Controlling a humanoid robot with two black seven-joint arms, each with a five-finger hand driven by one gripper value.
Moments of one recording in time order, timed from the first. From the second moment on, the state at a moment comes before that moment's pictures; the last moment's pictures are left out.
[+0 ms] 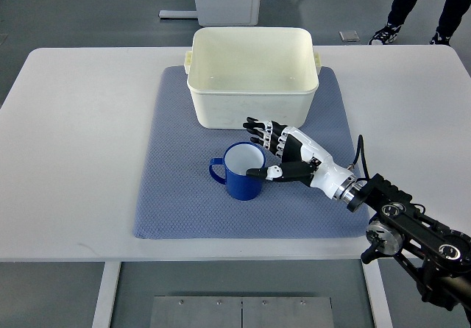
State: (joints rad) left arm -0.02 0.00 -0.11 -0.29 0.04 0.10 -0.11; right arm 0.47 -0.17 0.72 1.12 -0.82 0.25 0.35
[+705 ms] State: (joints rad) left arm -0.02 0.00 -0.11 -0.29 0.04 0.10 -0.11; right arm 0.47 -0.11 0.68 1.08 -0.84 0.22 0.37
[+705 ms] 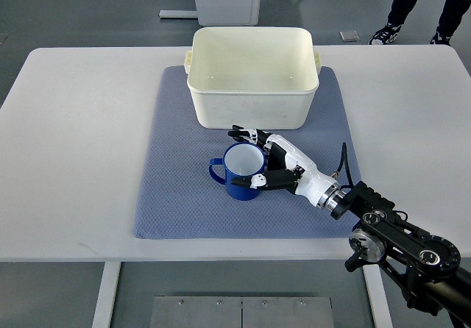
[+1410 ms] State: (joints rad) left arm -0.02 0.00 -0.11 -0.29 0.04 0.10 -0.11; right arm 0.49 -0.10 0.59 1.02 -0.84 0.16 0.44
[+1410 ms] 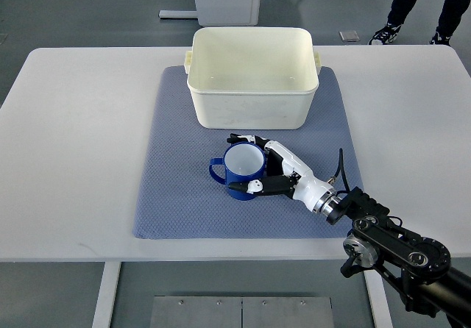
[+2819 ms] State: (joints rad) left arm -0.02 0.00 -0.11 -0.29 0.04 0.10 -0.11; right arm 0.67 -0.31 0.70 1.28 -0.78 0.14 0.33
